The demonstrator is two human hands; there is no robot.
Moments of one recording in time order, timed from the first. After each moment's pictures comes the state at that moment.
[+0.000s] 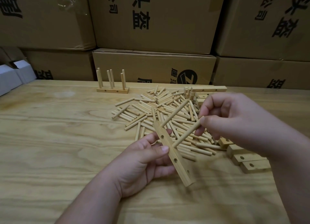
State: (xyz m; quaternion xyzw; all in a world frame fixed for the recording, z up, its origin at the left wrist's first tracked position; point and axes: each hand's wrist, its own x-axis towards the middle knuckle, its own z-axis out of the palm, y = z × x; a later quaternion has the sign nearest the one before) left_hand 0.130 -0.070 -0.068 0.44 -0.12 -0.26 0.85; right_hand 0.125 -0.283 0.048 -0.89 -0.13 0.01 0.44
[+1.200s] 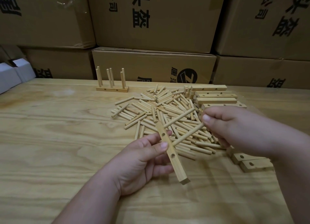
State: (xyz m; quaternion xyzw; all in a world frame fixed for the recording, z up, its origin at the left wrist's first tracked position) left_hand 0.131 -0.070 -0.068 0.45 -0.07 -0.27 0.85; right_hand 0.132 -0.298 0.039 -0.95 -0.13 0.05 0.29
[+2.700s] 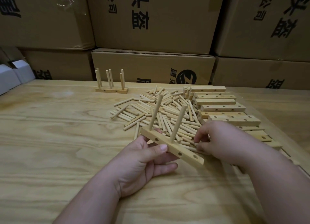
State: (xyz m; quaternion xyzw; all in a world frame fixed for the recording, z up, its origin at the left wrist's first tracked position) left_hand 0.132 -0.070 -0.073 0.45 -0.07 -0.25 0.86; right_hand 0.161 -0.296 -0.017 -0.99 -0.07 0.03 0.12
